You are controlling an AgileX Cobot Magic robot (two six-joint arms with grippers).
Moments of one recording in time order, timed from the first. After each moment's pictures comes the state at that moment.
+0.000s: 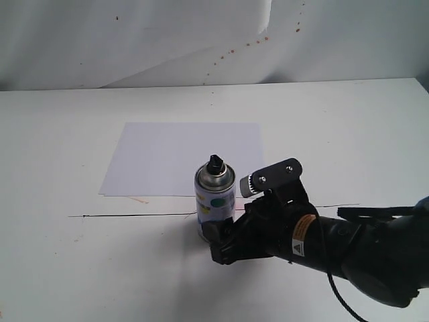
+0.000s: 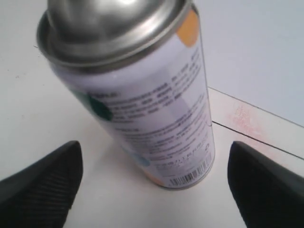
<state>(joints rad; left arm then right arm) -0.01 0.00 0.00 -0.04 0.32 -0.05 0.55 1.79 -0.54 -0.19 -0.57 0.39</state>
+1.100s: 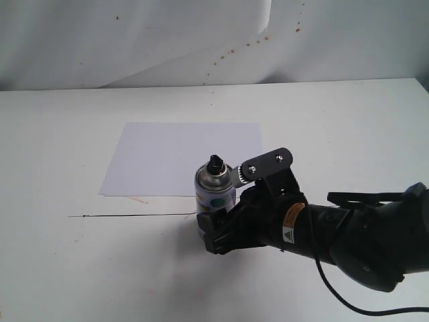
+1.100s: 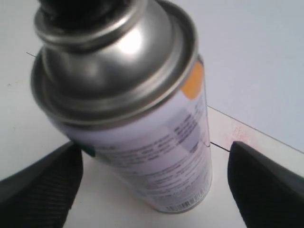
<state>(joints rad) -0.01 0.00 0.00 -0.04 0.32 -0.05 0.55 1.80 -0.60 -0.18 -0.50 0.37</state>
